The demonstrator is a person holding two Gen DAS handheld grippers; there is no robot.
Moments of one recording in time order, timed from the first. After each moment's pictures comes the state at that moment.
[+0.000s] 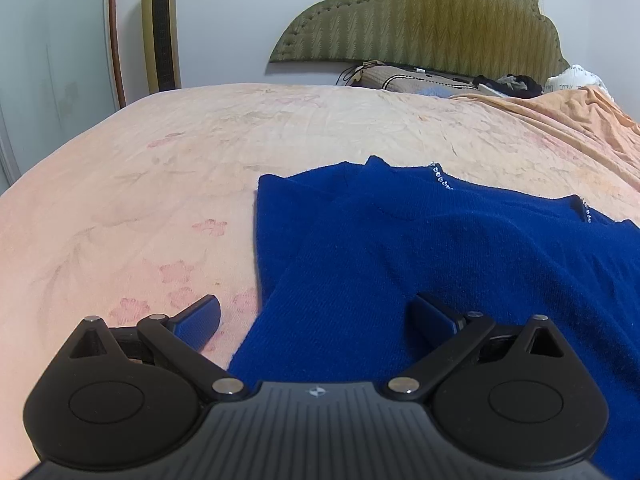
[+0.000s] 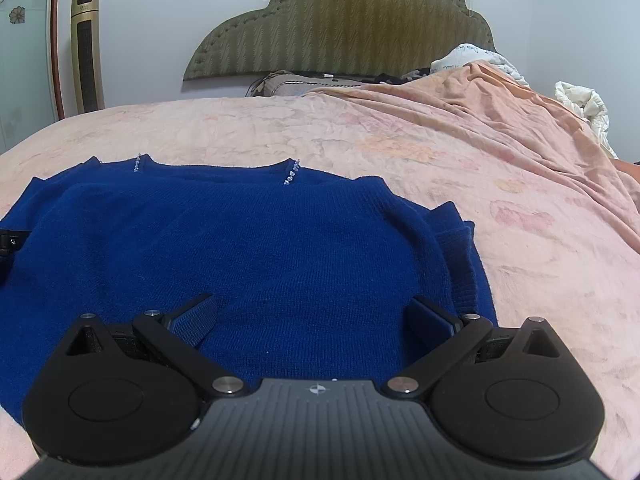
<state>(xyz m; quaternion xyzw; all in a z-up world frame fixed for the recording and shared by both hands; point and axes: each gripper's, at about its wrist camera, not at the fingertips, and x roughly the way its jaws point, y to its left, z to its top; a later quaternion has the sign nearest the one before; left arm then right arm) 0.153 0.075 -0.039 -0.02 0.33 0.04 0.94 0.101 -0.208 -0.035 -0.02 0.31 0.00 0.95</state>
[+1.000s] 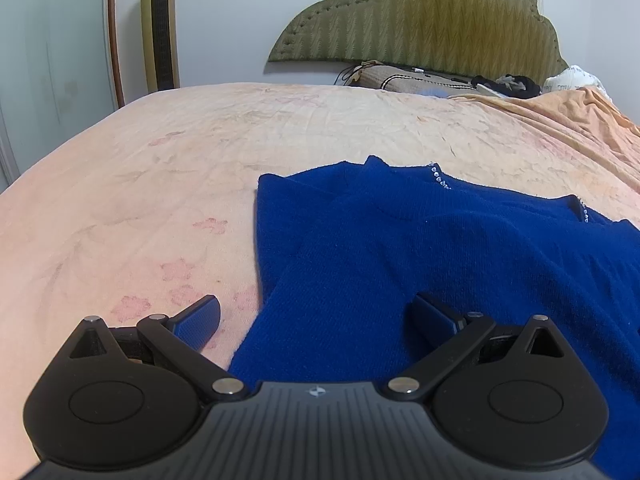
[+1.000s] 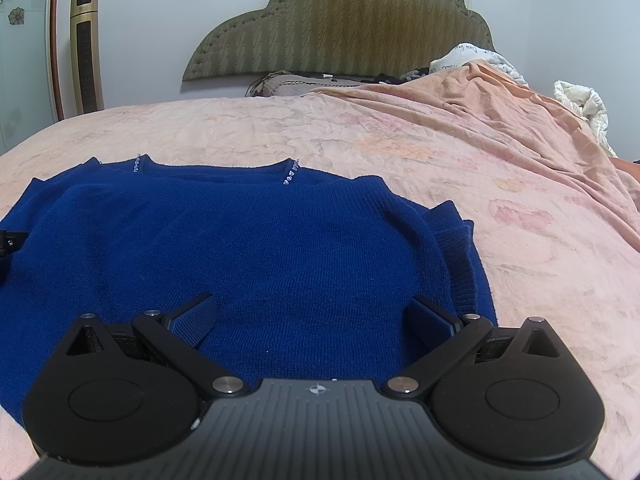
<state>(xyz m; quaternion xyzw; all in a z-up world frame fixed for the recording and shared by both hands) 0.151 0.076 -0.037 -0.02 0.33 0.04 0.94 0.101 -0.208 -0.034 -0.02 0.32 0.00 0.95</state>
